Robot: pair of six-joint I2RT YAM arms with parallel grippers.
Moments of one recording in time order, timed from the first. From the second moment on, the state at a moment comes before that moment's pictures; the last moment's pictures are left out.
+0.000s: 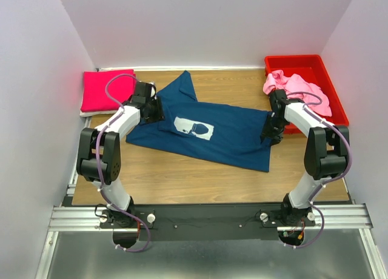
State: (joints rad) left arm -0.19 1.72 1.18 -0.36 0.12 -0.37; right arm 0.10 1.75 1.20 -0.88 0.03 0.50
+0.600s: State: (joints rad) left arm -0.19 1.82 1.17 -0.36 0.08 -0.41; right arm 0.10 1.76 1.20 -0.86 0.04 0.50
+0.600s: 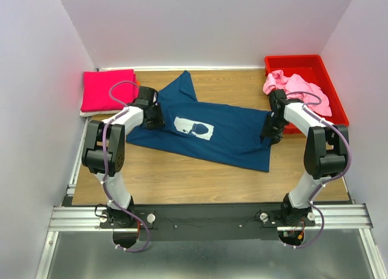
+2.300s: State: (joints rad) left arm -0.30 2.16 1.67 -0.48 0.23 -0.32; right arm 0.10 1.76 1.17 -0.86 0.04 0.56
